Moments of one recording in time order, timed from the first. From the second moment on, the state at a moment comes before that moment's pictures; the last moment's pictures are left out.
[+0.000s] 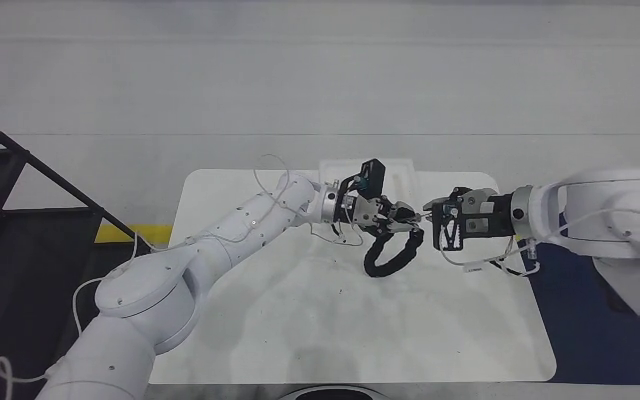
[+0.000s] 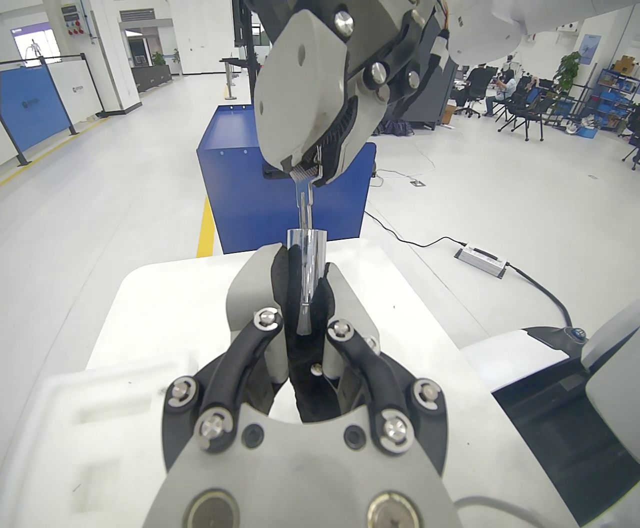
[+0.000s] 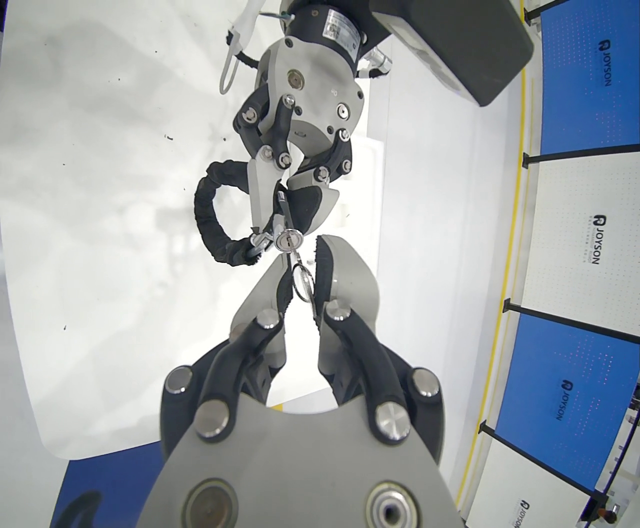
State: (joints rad) left arm 0.41 -1.34 -0.17 -0.82 1.01 -1.01 0.63; right arm -0.76 -0.62 0.95 -1.95 -0.89 -0.95 0.69
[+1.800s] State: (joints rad) left arm 0.41 -1.30 -0.19 -0.85 1.05 -1.01 0.81; right arm -0.97 -0.64 1.09 -1.68 -0.01 -0.61 0.72
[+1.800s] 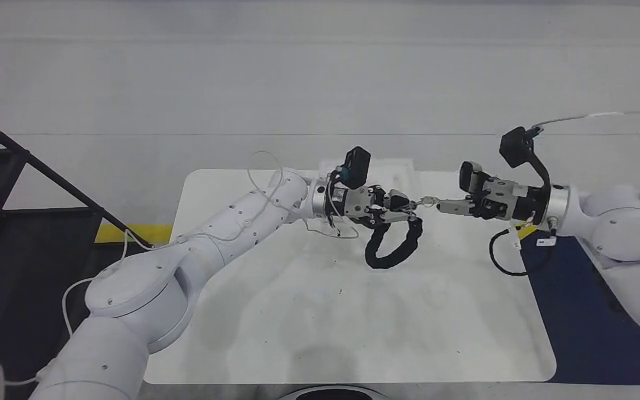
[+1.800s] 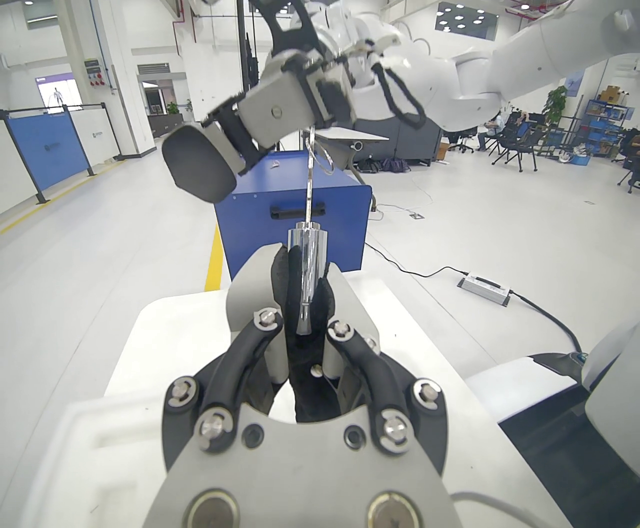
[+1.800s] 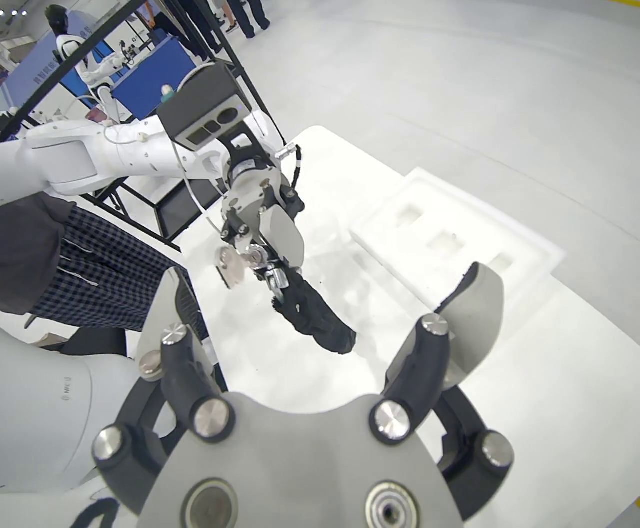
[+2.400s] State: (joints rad) left arm 0.45 -1.29 -0.30 -0.92 1.11 -1.01 0.81; right arm -1.01 -0.67 1.03 -1.71 -0.25 -0.66 0.61
